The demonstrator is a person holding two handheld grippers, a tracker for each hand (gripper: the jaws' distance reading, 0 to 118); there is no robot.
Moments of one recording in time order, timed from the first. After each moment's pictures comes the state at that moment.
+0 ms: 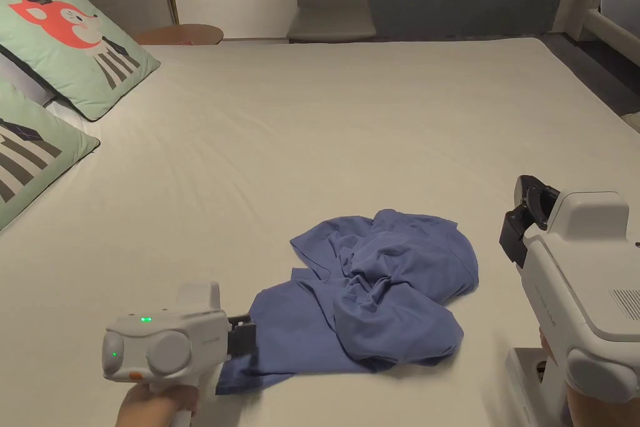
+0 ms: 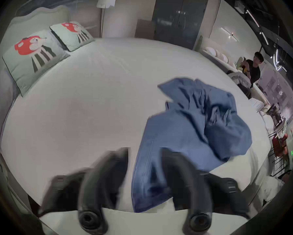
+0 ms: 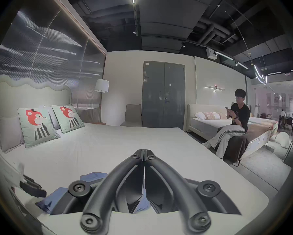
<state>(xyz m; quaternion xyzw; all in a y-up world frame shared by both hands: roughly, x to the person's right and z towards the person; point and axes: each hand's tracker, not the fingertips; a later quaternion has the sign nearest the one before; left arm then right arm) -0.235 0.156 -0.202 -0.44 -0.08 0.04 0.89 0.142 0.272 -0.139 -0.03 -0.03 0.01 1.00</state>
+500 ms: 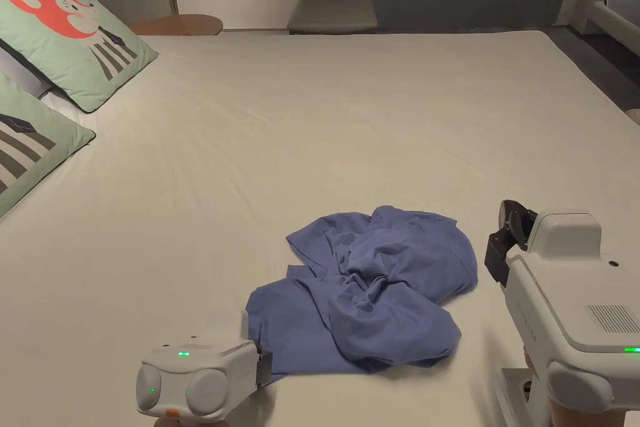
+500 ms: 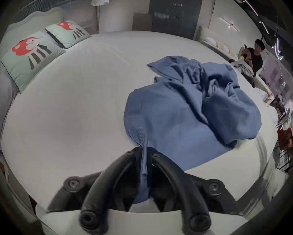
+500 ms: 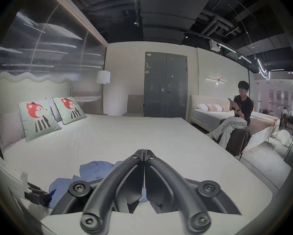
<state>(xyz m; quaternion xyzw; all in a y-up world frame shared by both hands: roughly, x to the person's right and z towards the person) -0.194 0.135 -0.184 -0.44 -0.08 0.01 0.89 0.143 0.245 -0.154 -0.08 -0.02 0.01 1.00</state>
